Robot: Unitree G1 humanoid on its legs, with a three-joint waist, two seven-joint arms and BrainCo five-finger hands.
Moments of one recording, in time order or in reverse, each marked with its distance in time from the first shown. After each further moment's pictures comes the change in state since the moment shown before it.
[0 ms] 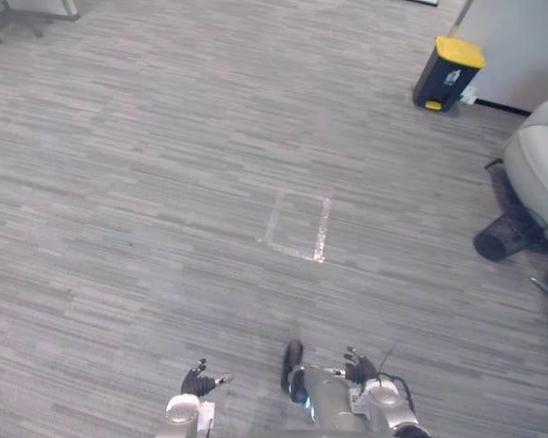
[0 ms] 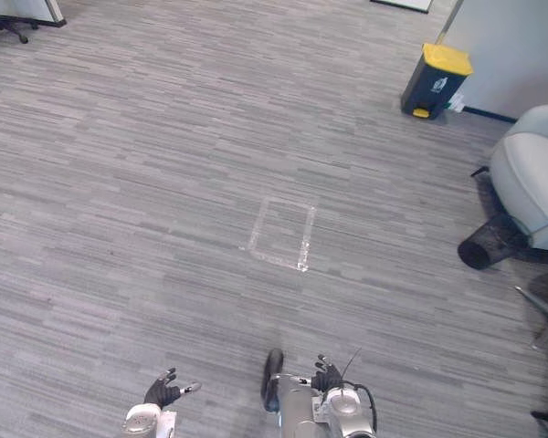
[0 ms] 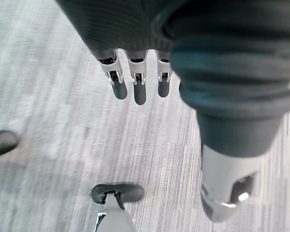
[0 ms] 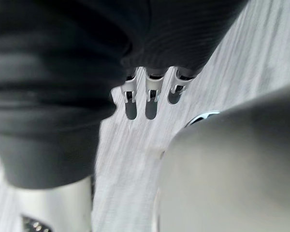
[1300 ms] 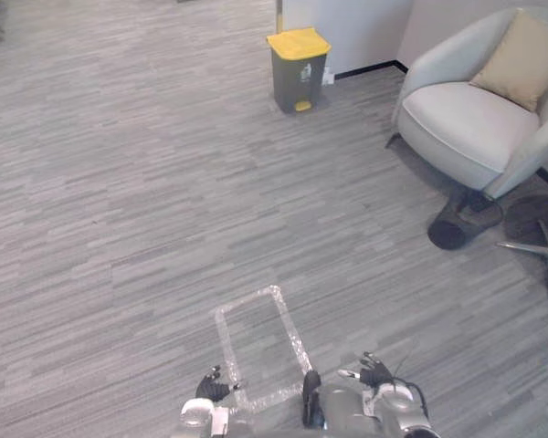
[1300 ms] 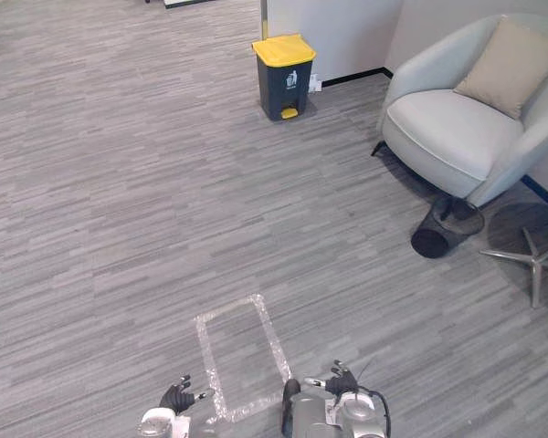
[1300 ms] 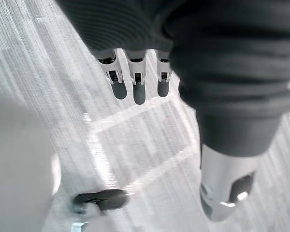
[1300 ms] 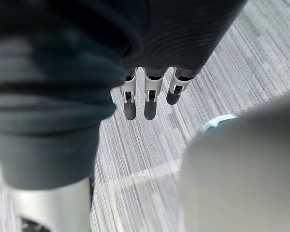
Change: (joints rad) left arm 0.025 -0.051 0.061 -0.019 0.039 0.002 -0.008; right arm 0.068 0.006 -0.054 -0.032 0.002 0.031 -0.022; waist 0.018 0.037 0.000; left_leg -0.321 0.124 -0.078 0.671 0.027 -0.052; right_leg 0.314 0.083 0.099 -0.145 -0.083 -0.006
